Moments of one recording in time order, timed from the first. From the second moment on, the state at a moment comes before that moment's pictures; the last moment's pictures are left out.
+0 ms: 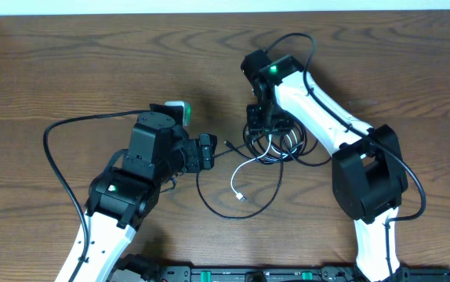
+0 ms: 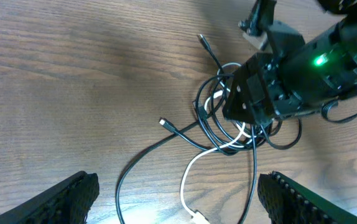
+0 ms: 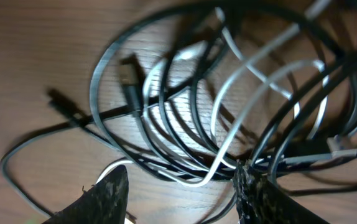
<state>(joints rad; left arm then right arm) -0.37 1.02 0.92 -0.68 0.13 -0.39 0.54 2.16 1.79 -1.21 -0.11 0.48</state>
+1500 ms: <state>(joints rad) -0.37 1.19 0.92 -0.67 0.13 -0.39 0.35 2.07 3.09 -1.24 -0.05 0.39</state>
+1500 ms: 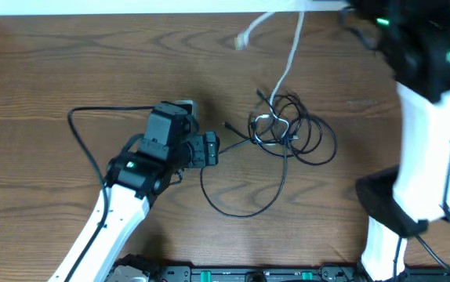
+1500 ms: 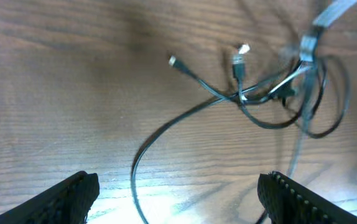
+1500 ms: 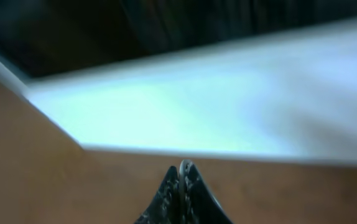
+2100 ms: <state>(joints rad) -0.37 1.25 0.92 -0.56 0.24 -0.38 0.24 1.82 3.13 -1.18 -0.06 0.44</state>
